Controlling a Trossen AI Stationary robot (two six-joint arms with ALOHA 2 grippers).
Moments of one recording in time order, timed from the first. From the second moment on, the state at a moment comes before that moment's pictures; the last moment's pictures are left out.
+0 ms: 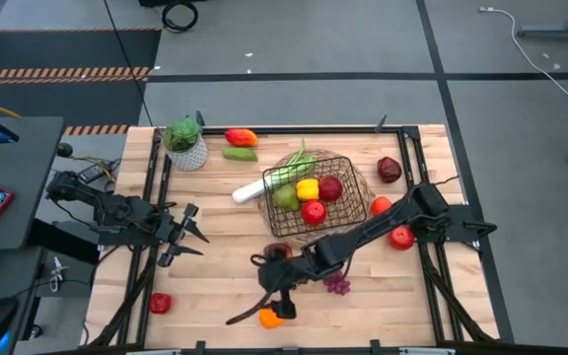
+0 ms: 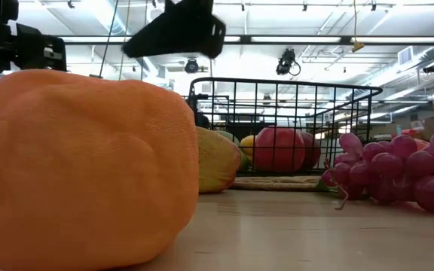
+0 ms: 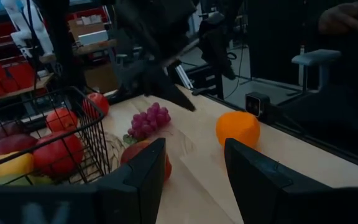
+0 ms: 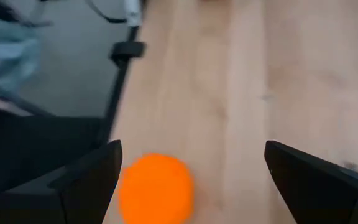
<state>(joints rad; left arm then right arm) -0.39 0.10 0.01 0.06 0.02 0.19 0.40 2.06 1.62 -0.27 -0.01 0.37</state>
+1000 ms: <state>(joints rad) -0.39 0.10 0.01 0.05 0.02 0.20 0.54 2.24 1.40 0.29 0.29 0.07</state>
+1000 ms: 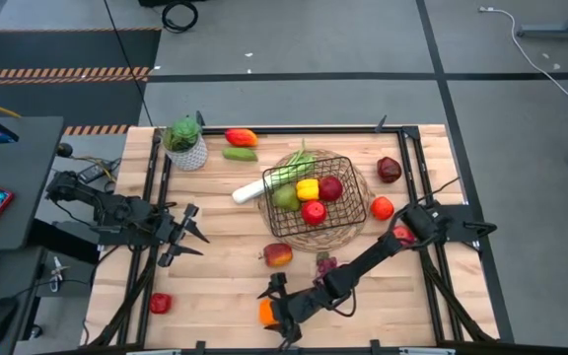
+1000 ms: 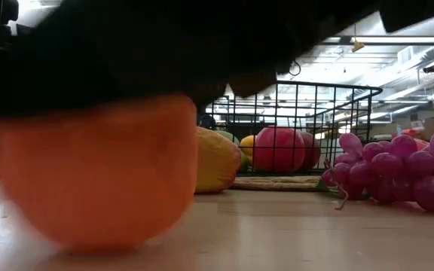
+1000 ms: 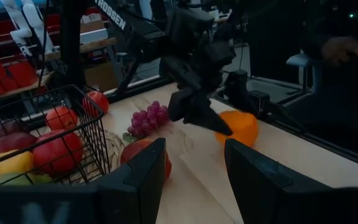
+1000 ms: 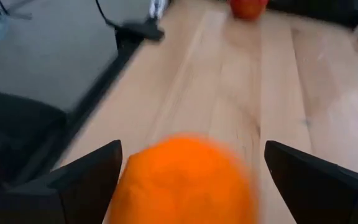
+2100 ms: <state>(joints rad) -0.39 0.10 0.01 0.05 0.02 0.19 0.50 2.03 1.40 -0.03 0.28 0.20</state>
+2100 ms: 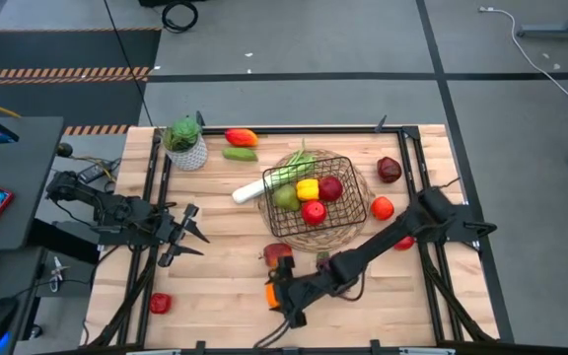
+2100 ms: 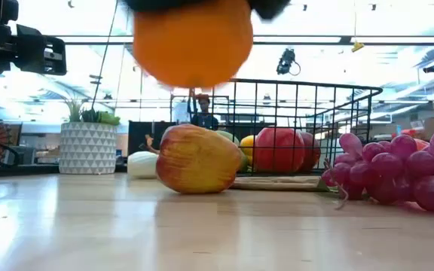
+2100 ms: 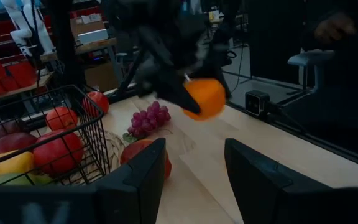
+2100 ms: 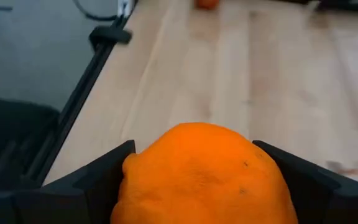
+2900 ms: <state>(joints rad) -0.39 0.10 0.01 0.05 0.02 0.19 0.32 1.73 1.40 -0.27 0.18 1.02</state>
